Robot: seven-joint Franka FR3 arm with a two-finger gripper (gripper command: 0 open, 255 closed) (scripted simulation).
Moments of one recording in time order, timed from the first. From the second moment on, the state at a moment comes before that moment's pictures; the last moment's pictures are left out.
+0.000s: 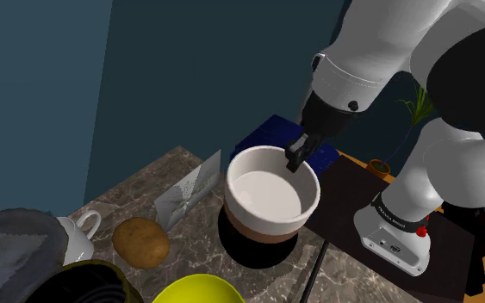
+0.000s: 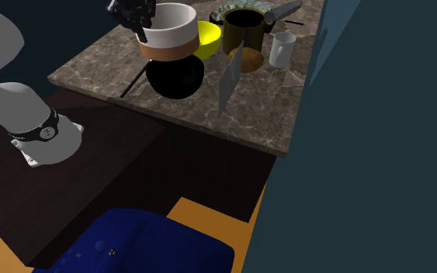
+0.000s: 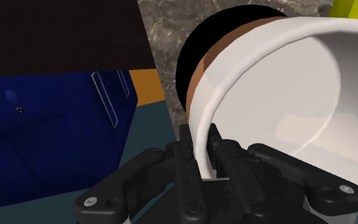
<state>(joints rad) 0.37 -0.76 0.51 -2.59 0.29 1.99 0.69</state>
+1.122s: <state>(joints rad) 0.38 -0.67 0.59 -2.74 0.33 2.22 0.70</state>
